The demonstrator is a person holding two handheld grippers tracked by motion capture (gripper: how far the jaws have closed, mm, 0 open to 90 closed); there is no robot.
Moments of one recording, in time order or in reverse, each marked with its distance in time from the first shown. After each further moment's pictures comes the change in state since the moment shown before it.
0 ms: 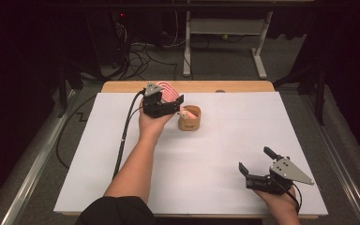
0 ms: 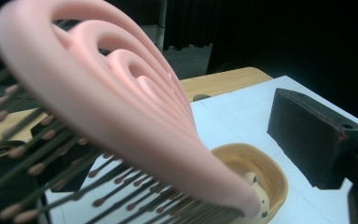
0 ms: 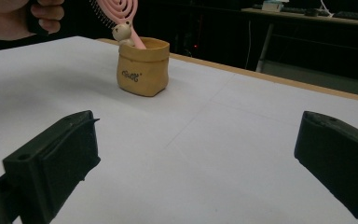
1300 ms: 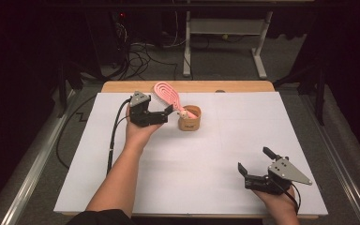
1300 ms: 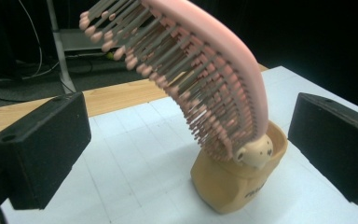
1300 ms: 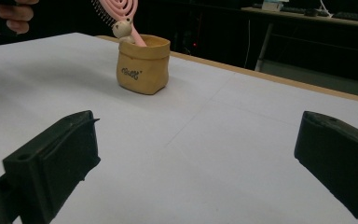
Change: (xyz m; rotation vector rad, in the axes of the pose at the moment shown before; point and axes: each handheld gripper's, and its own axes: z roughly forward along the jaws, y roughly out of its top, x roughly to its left) left arm 0.016 -0.023 -0.038 -0.014 -0.026 0.031; right arm 0.003 0.000 0.002 0.008 -0.007 -0.014
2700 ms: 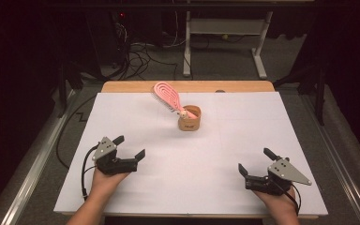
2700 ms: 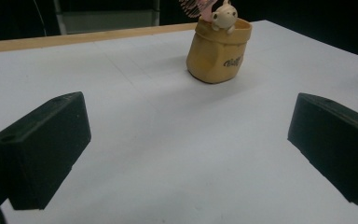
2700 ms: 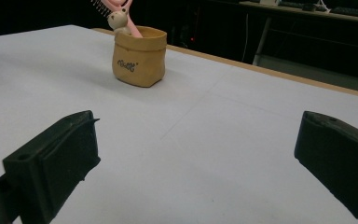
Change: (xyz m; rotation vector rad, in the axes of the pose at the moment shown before) left arm -0.006 -0.100 -0.128 0.016 -0.004 0.034; right arm -0.001 -0.003 0.000 0.019 -0.012 -0.007
